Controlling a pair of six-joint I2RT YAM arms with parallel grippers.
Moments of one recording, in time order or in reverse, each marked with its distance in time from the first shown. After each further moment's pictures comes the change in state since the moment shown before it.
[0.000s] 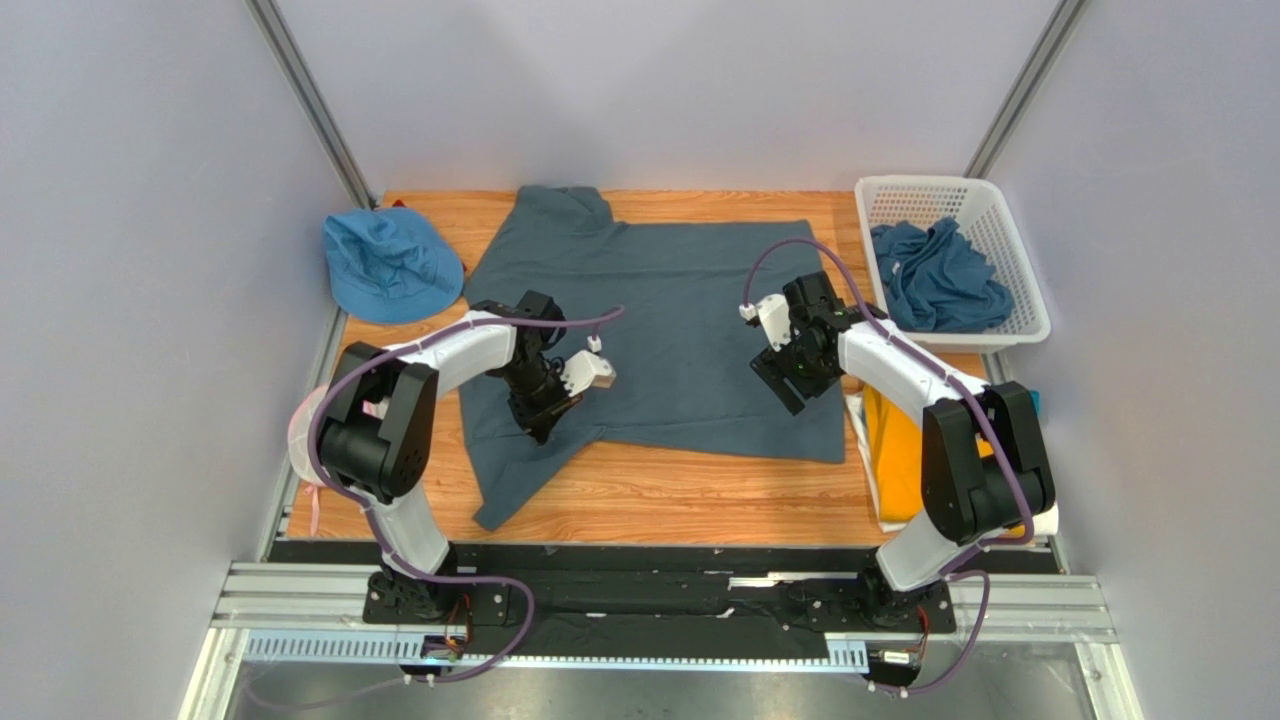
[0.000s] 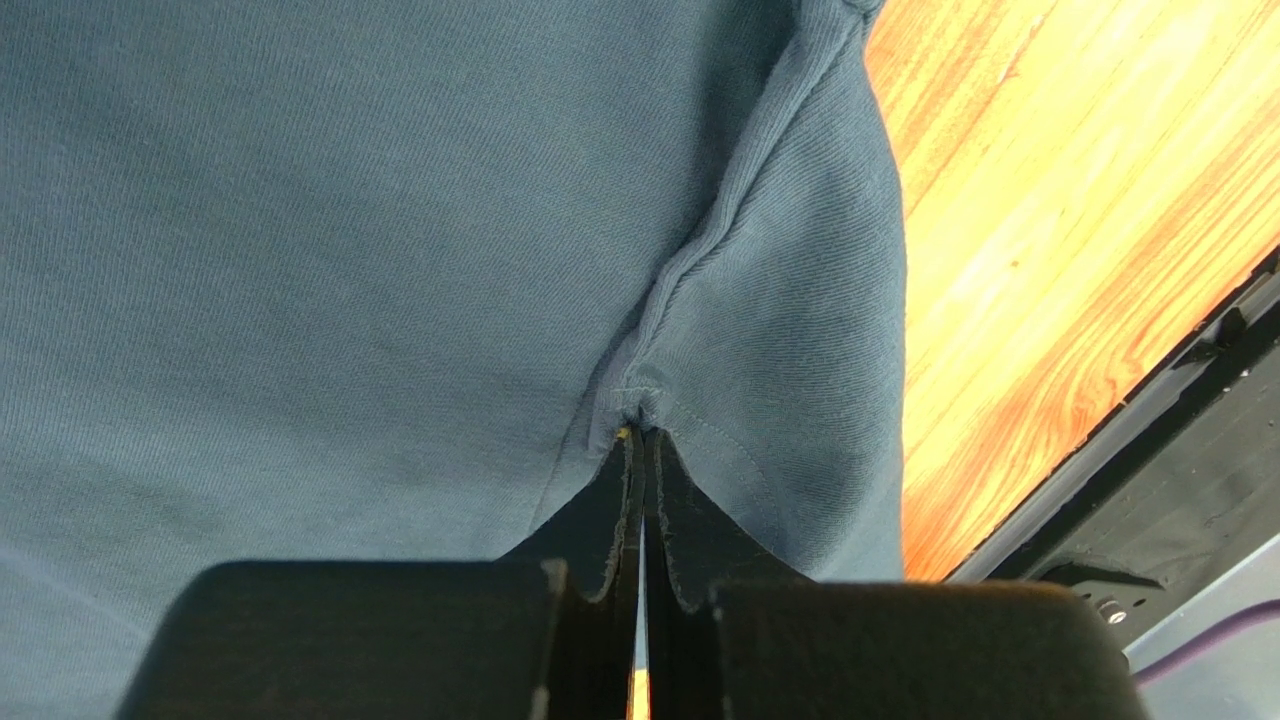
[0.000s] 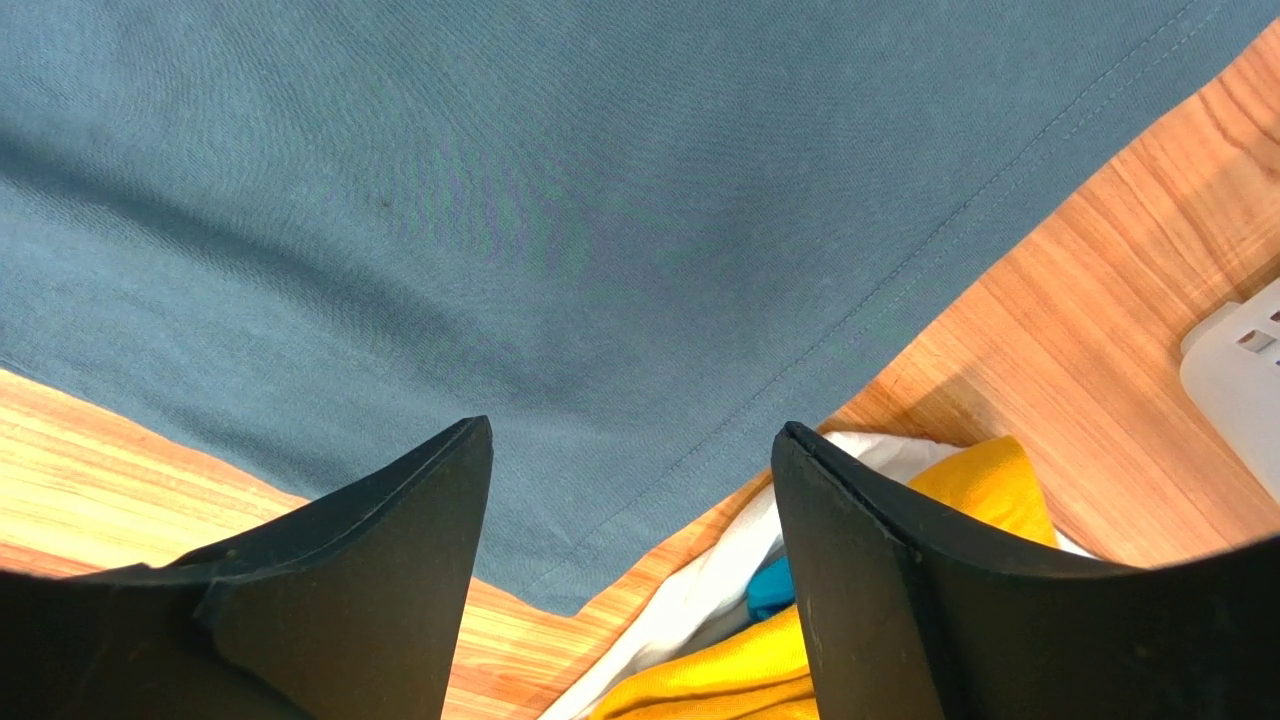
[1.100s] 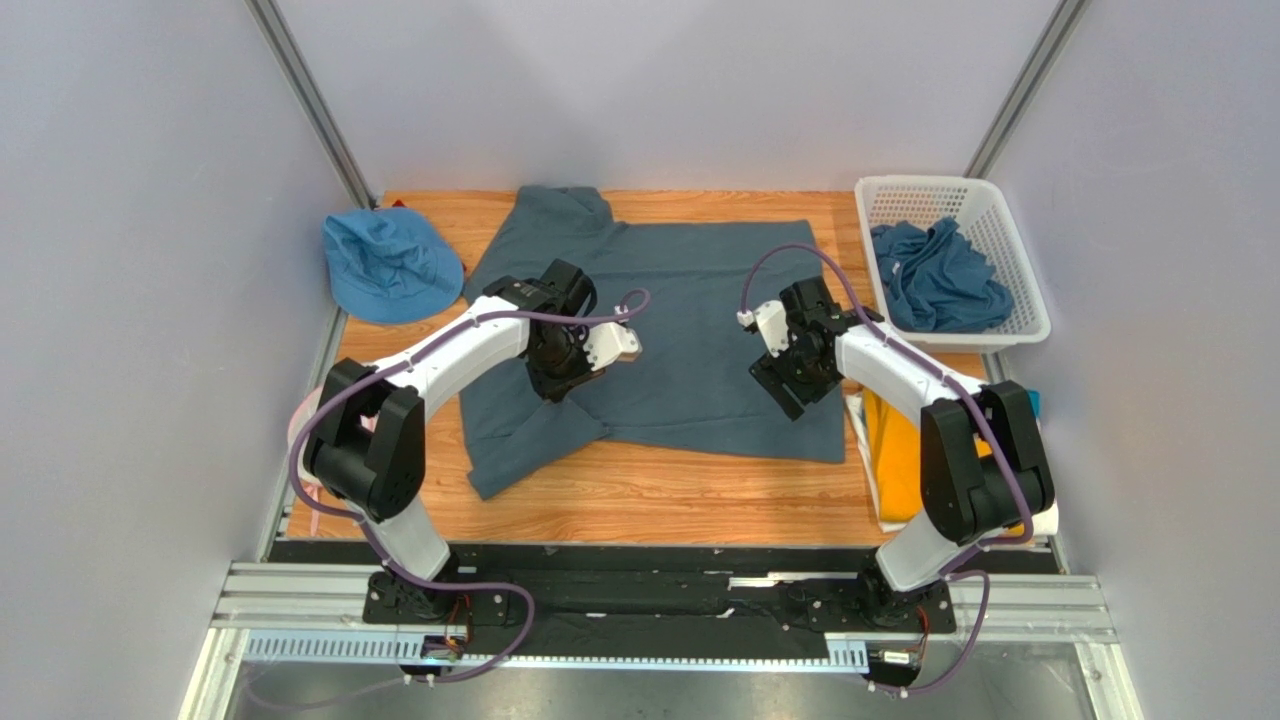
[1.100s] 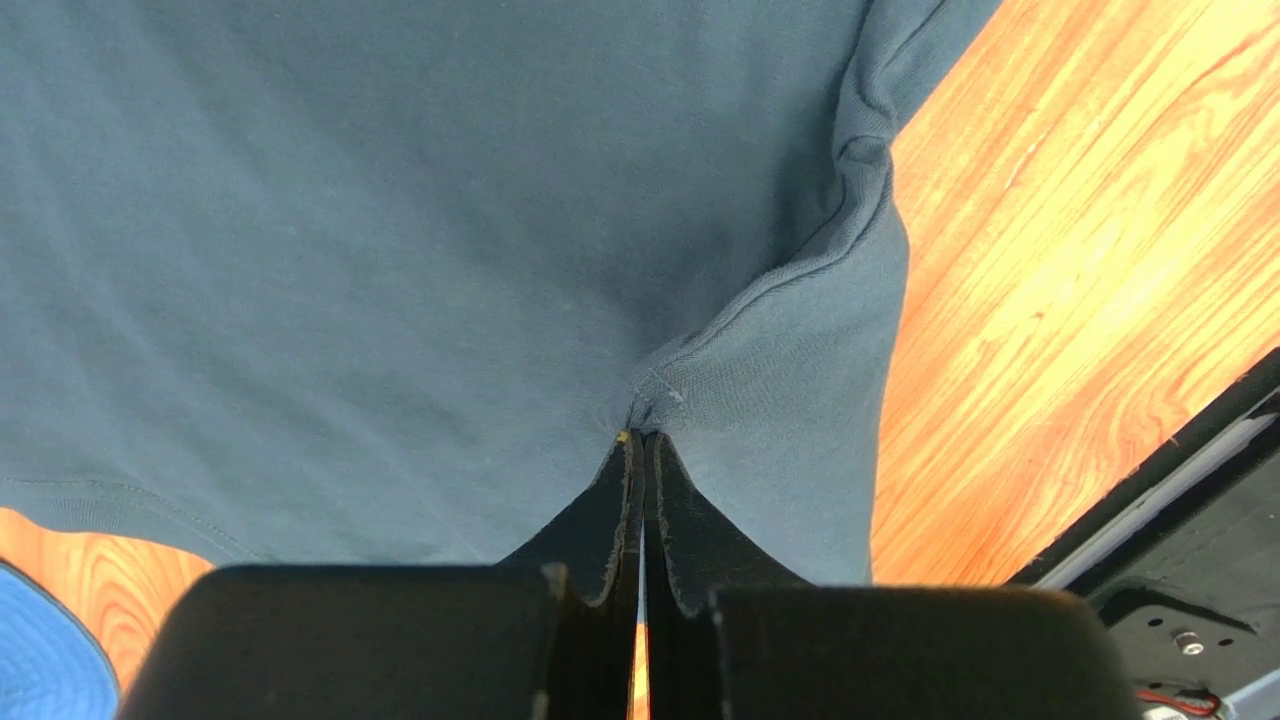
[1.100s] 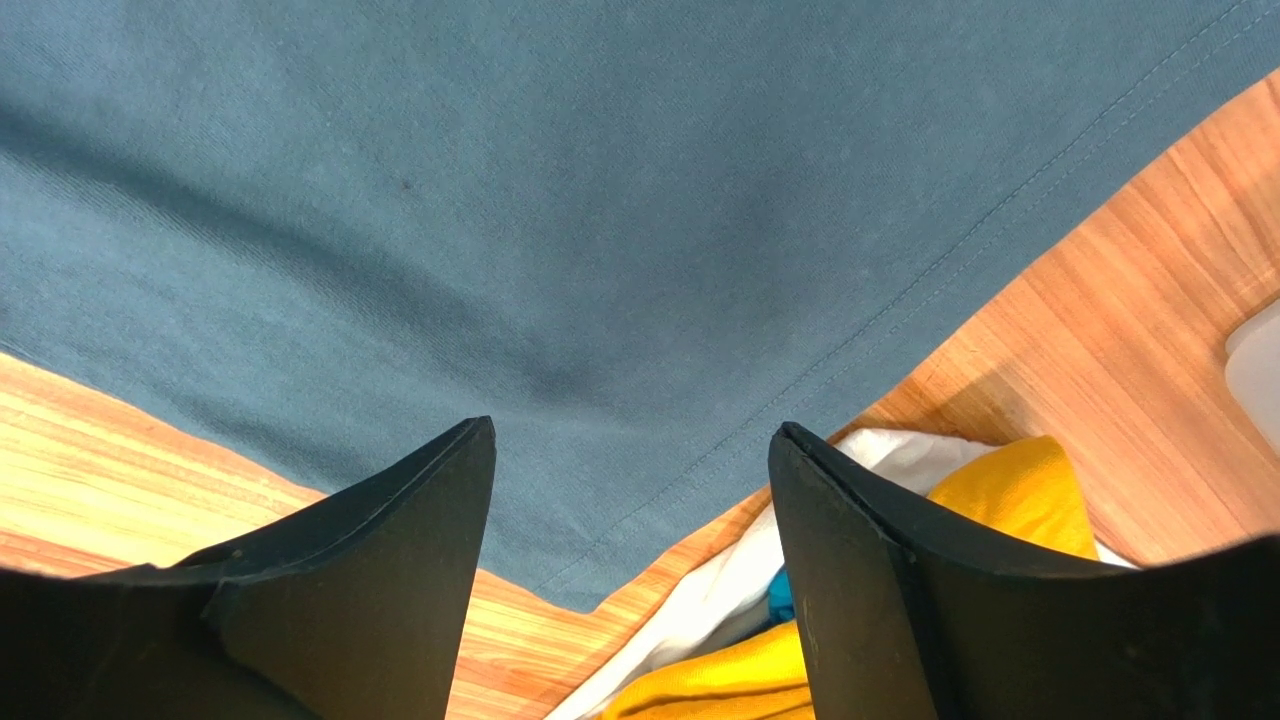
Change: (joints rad) left arm -0.126 -0.066 0.185 -0.048 -0.176 -0.035; right arm 0.012 0.002 -0.018 -0.003 0.000 0.006
